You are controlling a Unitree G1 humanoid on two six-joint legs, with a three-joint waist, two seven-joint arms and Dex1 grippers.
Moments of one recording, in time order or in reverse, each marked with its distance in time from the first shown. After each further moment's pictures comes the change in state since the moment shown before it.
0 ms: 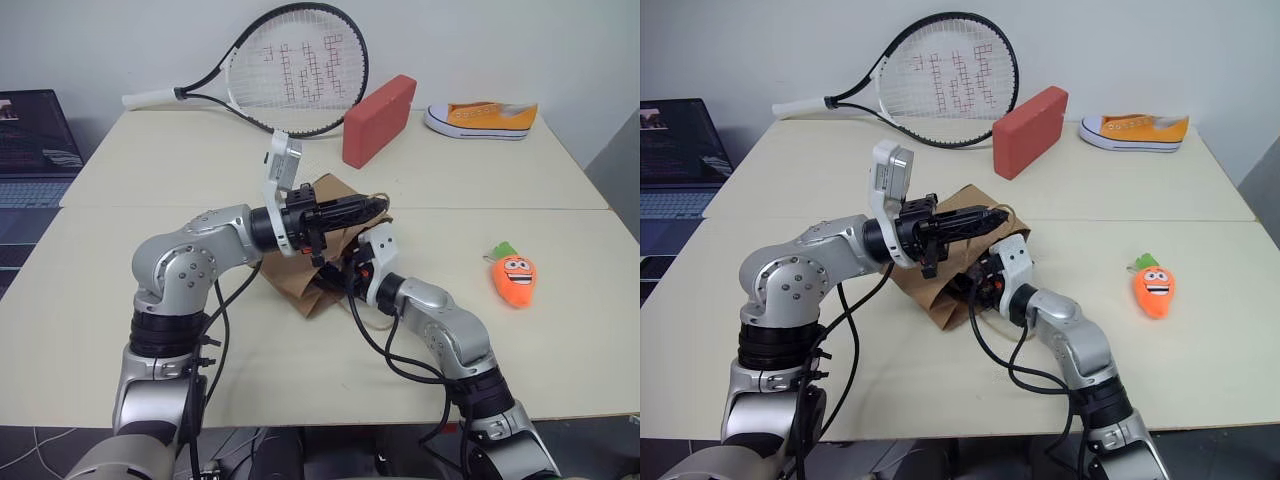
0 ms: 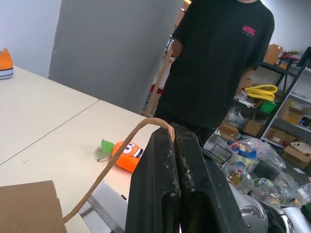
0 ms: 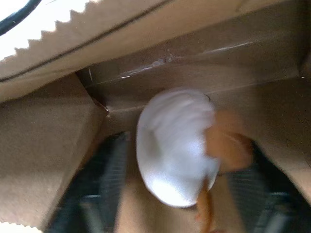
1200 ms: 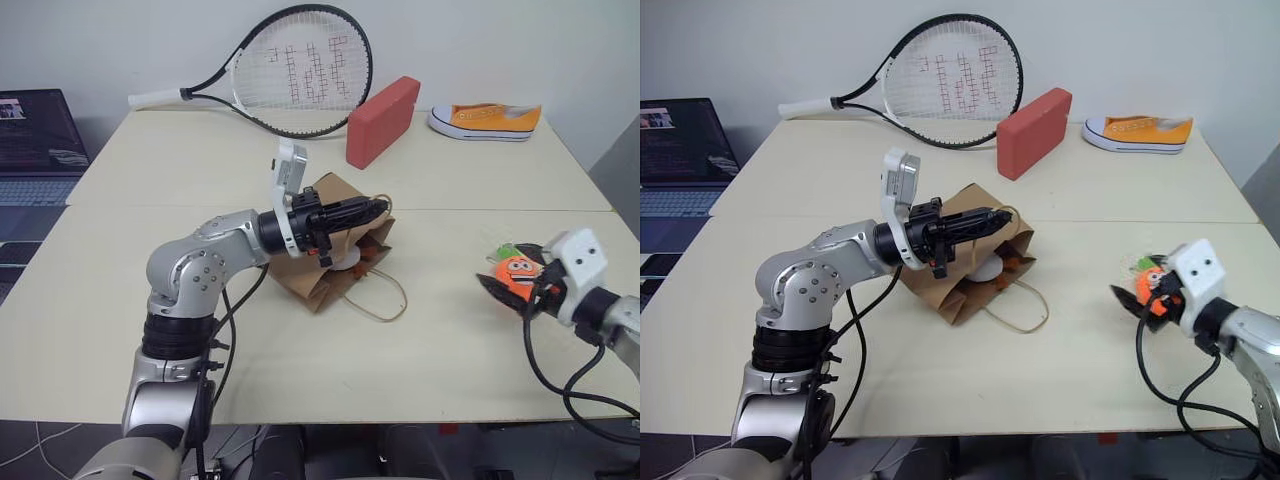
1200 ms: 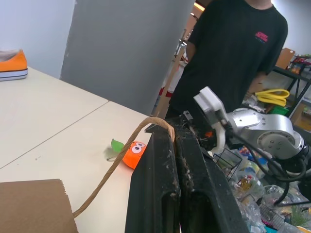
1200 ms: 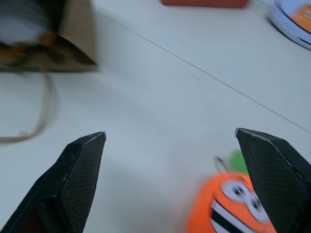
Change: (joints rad) left arm 0.017 -0.050 -0.019 0.028 0.065 -0.051 -0.002; right arm 0.462 -0.639 -0.592 -0.360 0.059 0.043 0.177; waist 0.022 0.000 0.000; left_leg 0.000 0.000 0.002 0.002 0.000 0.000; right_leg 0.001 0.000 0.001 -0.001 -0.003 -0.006
